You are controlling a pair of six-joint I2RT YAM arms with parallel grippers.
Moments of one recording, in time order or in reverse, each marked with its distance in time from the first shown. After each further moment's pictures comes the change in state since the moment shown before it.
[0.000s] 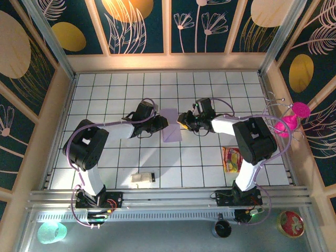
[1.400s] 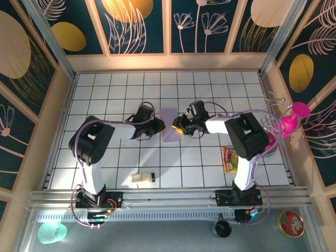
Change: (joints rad) left arm 0.017 0.090 -0.031 0.066 -0.054 -0.063; right arm 0.055 0.095 0.029 0.025 -0.031 0.043
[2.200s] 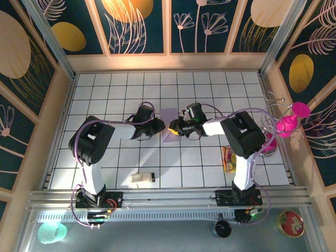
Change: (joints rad) left arm 0.000 -0.002 0.000 -0.002 -0.001 0.000; right arm 0.029 0.047 -0.027 0.141 -0.098 0.021
